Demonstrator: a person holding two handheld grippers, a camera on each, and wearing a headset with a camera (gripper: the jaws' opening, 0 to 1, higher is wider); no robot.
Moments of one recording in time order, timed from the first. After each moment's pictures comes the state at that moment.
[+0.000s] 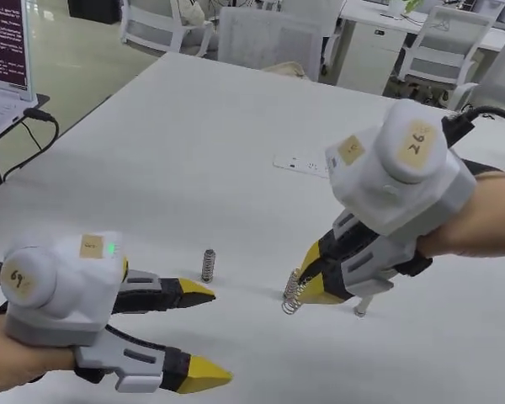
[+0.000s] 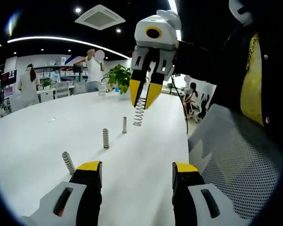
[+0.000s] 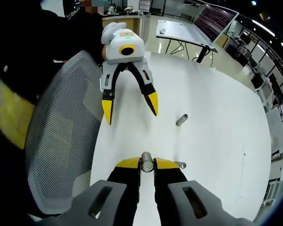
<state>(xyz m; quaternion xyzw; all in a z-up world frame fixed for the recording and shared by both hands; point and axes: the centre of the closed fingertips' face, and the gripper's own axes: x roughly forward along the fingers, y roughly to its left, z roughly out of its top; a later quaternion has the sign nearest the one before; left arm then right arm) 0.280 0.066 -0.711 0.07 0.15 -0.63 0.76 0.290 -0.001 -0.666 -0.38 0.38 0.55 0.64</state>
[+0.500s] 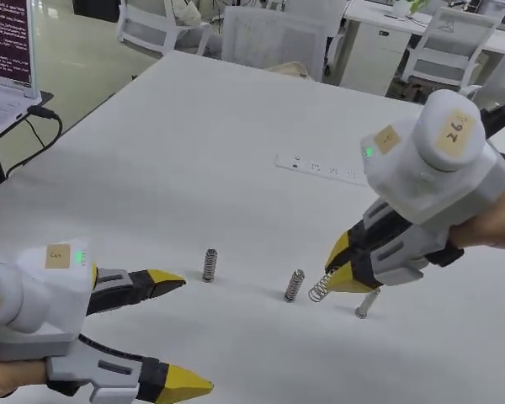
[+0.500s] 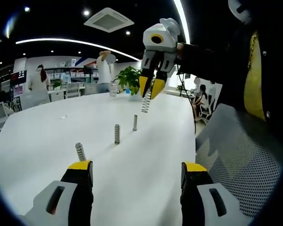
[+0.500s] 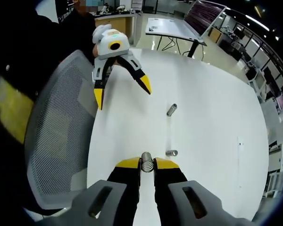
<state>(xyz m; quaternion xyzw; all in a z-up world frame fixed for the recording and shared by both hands) 0.286 0.086 -0.715 0.06 0.15 -0.60 0.79 0.303 -0.031 -0.660 -0.37 0.39 0.52 0.66</state>
